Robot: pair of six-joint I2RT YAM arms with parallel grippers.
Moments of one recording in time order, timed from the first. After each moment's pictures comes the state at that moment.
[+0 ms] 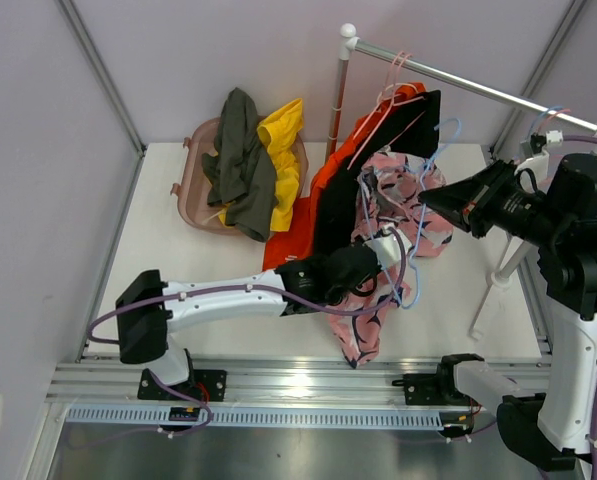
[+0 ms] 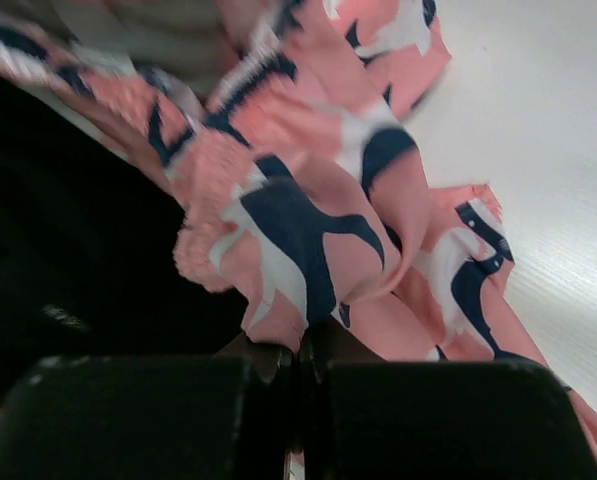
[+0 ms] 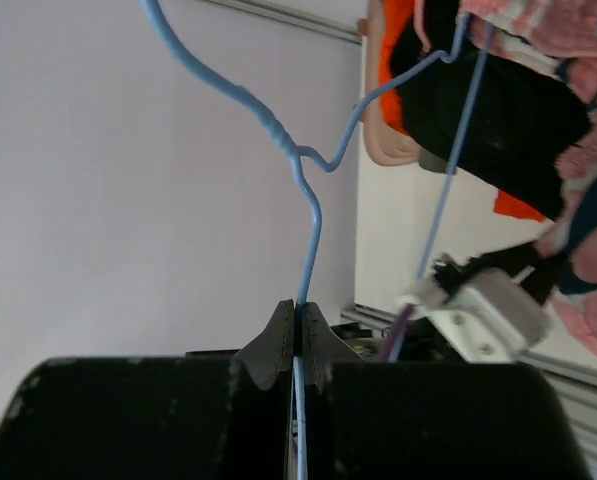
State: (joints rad) left arm -1.25 1.64 1.31 -0.13 -0.53 0.13; right arm 0.08 1.05 1.86 -1.09 -0.62 1.02
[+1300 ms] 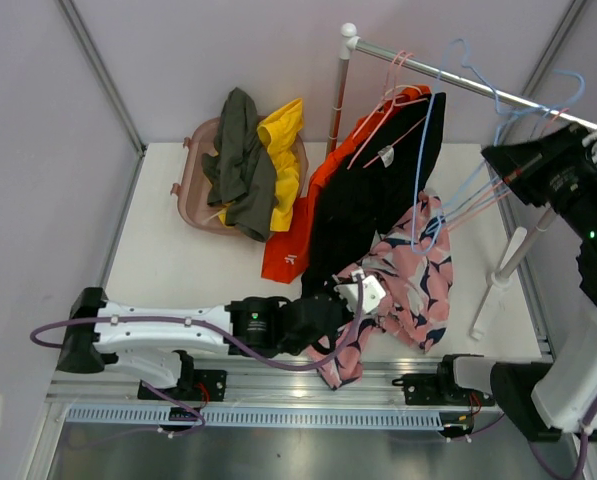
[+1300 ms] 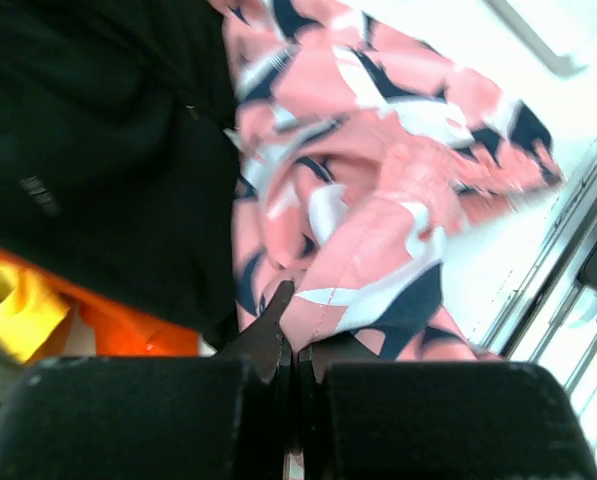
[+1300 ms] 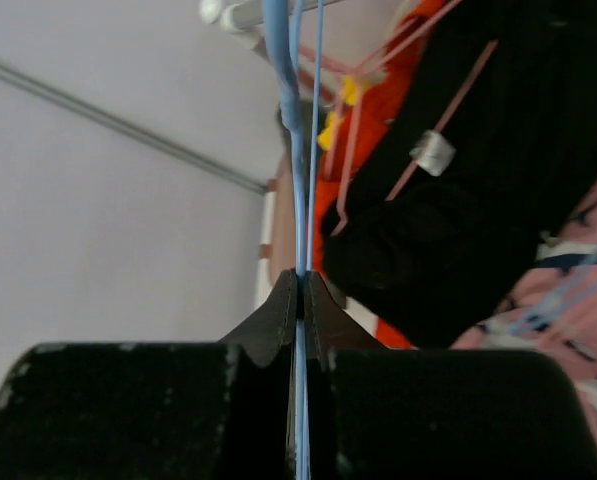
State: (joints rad) left arm -1.49 1.35 1.11 -0.20 -0.63 0.05; right arm 0.01 1.30 2.45 -1.31 -0.26 0.76
